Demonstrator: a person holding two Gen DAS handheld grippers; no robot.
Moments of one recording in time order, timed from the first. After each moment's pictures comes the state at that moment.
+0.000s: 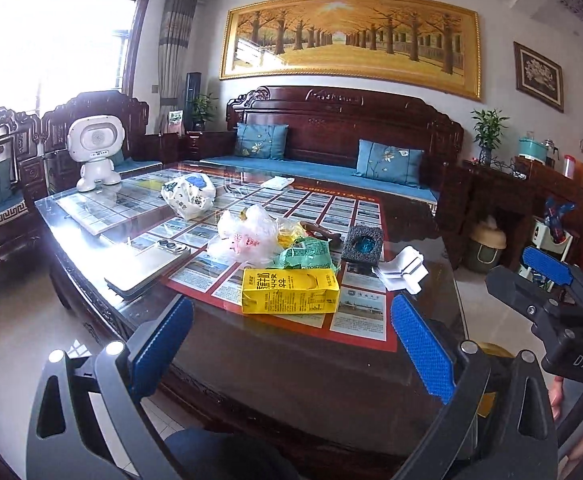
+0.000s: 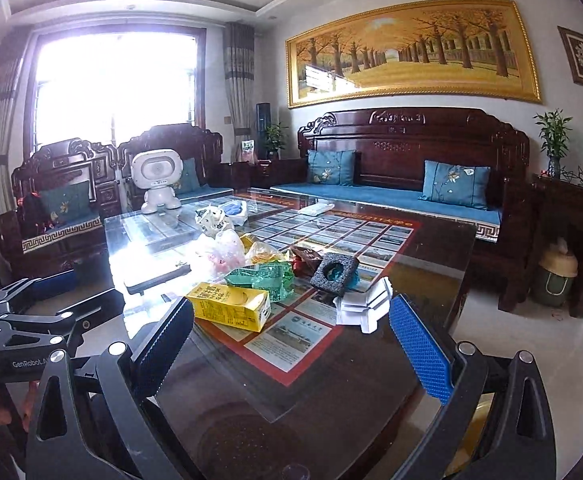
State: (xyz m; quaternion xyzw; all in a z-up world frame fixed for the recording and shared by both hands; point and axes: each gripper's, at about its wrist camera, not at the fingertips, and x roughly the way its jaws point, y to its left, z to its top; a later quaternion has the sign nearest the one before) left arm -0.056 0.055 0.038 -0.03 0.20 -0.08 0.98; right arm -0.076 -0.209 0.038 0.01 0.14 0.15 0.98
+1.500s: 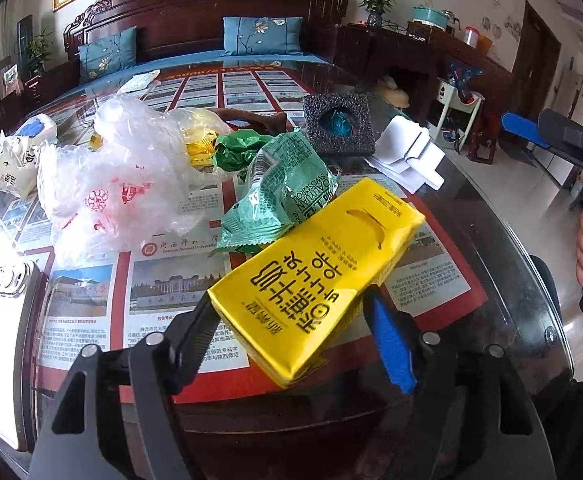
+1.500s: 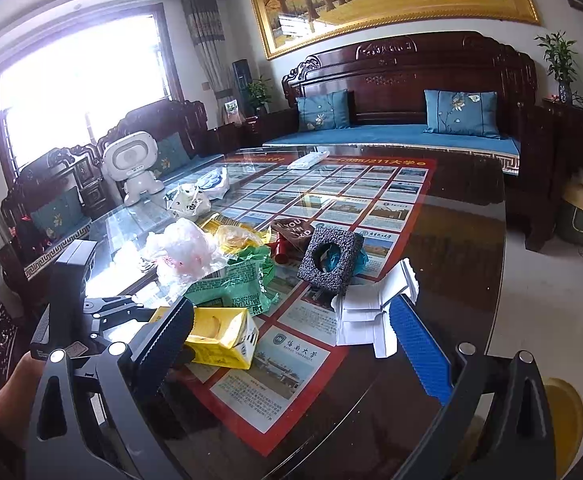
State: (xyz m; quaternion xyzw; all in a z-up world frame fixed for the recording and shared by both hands) left arm 0.151 0.044 -0.058 0.10 0.39 -0.32 0.86; right arm 0.052 -0.225 0.016 0.09 0.24 0.15 0.95
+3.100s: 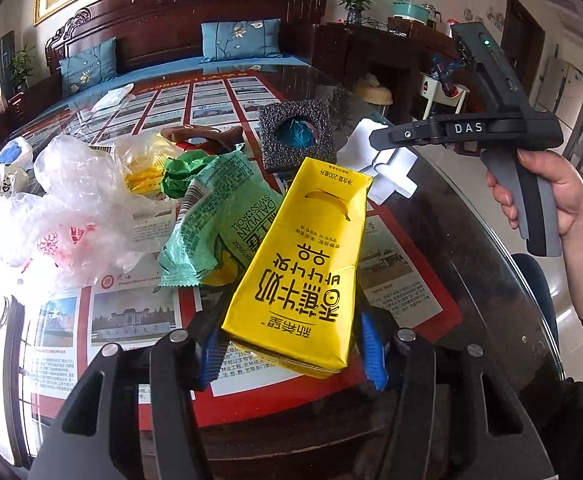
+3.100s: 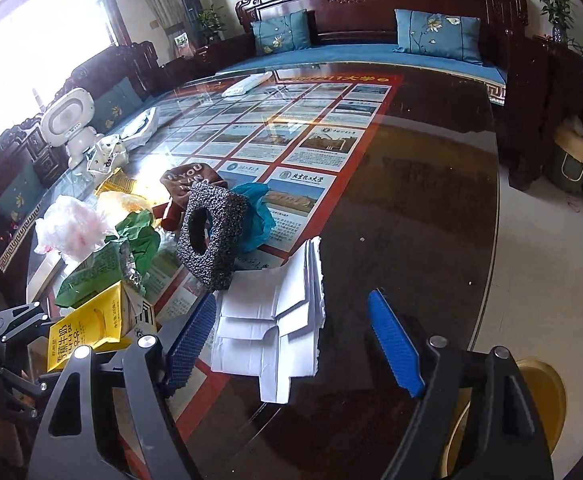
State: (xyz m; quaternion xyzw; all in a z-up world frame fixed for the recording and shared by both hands) left arm 0.145 0.009 -0.050 0.11 0.38 -0.34 0.85; right arm 0.176 -0.281 -0.037 0.09 0.40 0.11 0.90
